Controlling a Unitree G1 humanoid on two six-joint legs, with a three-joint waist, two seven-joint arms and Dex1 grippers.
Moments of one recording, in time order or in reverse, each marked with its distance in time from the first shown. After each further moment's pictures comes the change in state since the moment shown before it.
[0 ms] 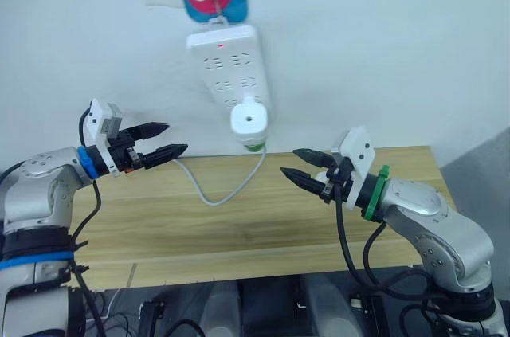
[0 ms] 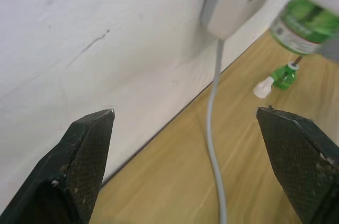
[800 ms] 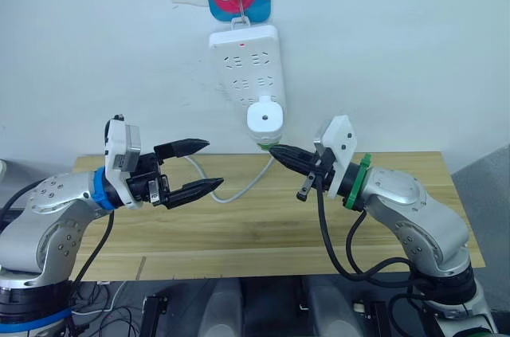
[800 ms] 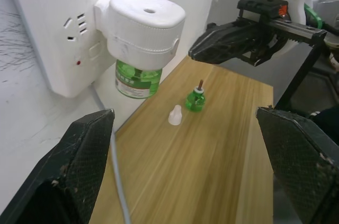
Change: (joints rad) left arm 0.208 -0.051 0.027 -0.468 -0.206 0.060 0.064; right arm -0.083 0.049 0.090 0.051 -0.025 -0.067 -0.075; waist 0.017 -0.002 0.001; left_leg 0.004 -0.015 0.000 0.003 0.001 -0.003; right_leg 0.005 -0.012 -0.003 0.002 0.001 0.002
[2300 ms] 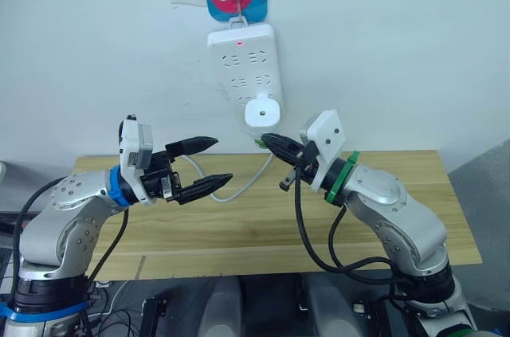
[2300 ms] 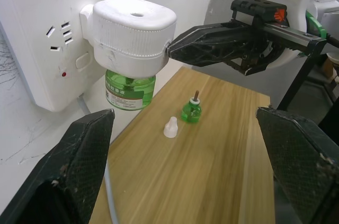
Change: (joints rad) left arm -0.039 -0.049 -0.069 0.047 0.013 -0.054 0.031; right arm -0.019 0.113 0.062 0.022 -0.115 -0.027 -0.124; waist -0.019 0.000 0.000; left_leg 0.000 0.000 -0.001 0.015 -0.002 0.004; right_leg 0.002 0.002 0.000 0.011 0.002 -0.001
